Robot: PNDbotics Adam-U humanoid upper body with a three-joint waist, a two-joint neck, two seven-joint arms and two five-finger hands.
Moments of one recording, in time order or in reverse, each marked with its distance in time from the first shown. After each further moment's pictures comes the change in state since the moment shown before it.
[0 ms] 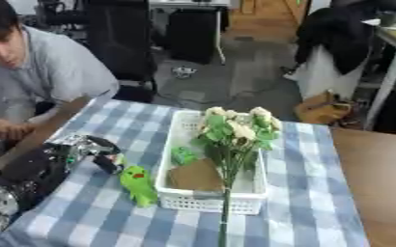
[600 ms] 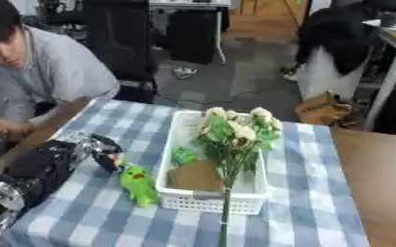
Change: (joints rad) left arm -0.028 -0.009 0.011 0.020 -0.054 0.015 -0.022; right arm -0.004 0.000 0.000 0.000 -0.001 -0.003 -0.003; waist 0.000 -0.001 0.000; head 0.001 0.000
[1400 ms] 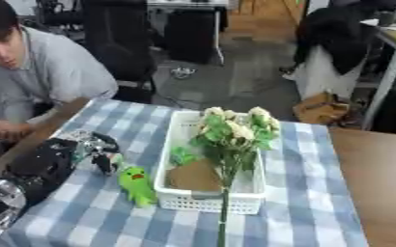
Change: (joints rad) left arm -0.016 -0.002 0.001 0.011 -0.015 0.027 -0.007; right arm 0.000 0.000 0.000 0.000 0.000 -0.002 -0.002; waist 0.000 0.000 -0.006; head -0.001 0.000
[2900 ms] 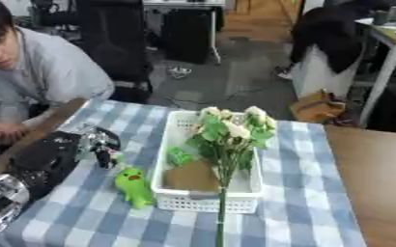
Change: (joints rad) left arm -0.057 -0.007 -0.020 -0.030 0.008 0.015 -0.110; right arm -0.004 -0.003 0.000 0.000 -0.009 0.006 -0.007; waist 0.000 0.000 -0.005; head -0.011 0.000
